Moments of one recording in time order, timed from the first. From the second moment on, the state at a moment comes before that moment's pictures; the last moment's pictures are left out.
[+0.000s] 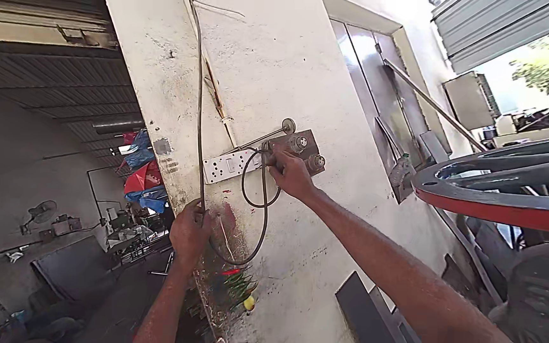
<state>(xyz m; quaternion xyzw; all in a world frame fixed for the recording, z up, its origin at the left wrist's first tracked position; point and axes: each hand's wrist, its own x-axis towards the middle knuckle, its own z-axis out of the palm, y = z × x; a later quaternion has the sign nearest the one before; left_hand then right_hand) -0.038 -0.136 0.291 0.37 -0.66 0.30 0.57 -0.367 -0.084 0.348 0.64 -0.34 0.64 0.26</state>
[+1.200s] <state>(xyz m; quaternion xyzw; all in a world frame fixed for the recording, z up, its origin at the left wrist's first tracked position) -0.179 -0.214 0.277 0.19 -0.80 0.37 0.44 -0.329 -0.115 0.376 0.61 -0.41 0.65 0.18</state>
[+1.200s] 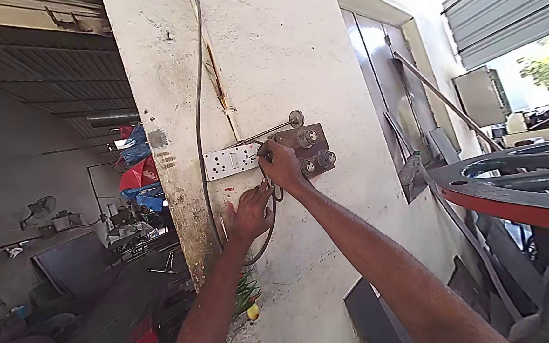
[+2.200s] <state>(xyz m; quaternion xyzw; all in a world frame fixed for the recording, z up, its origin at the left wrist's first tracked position) -0.183 -0.215 0.276 0.18 -0.78 0.41 0.43 -0.334 -0.140 0.366 0.64 -0.32 0.66 0.25</state>
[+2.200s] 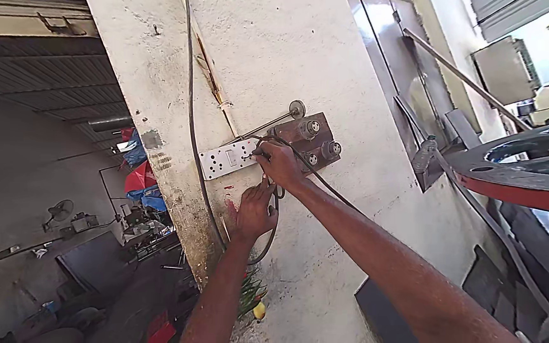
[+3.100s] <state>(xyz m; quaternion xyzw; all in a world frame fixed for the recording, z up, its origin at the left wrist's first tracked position) -0.184 -0.213 0.274 0.19 -0.77 0.43 0.43 -0.313 -0.135 0.365 0.56 -0.38 0.62 0.41</state>
